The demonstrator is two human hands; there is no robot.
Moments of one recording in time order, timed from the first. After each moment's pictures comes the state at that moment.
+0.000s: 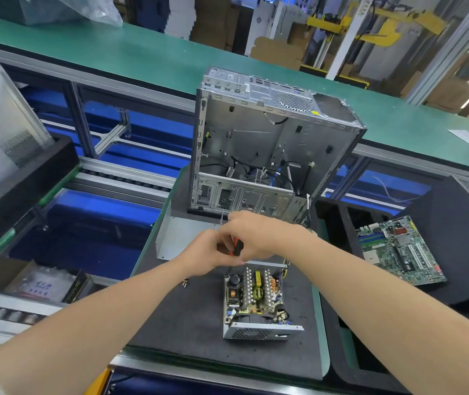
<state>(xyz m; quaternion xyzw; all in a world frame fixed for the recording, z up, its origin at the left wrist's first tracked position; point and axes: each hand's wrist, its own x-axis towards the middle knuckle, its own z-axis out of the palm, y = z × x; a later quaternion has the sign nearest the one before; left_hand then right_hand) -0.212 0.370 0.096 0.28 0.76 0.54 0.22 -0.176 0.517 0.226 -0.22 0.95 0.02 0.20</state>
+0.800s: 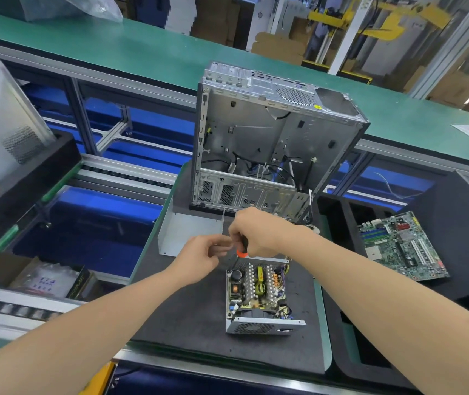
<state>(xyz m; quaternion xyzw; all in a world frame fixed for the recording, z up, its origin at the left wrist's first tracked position) -0.191 0.350 0.087 0.24 0.79 0.53 0.20 -0.161 0.513 0.233 -0.17 0.97 0.00 0.19</state>
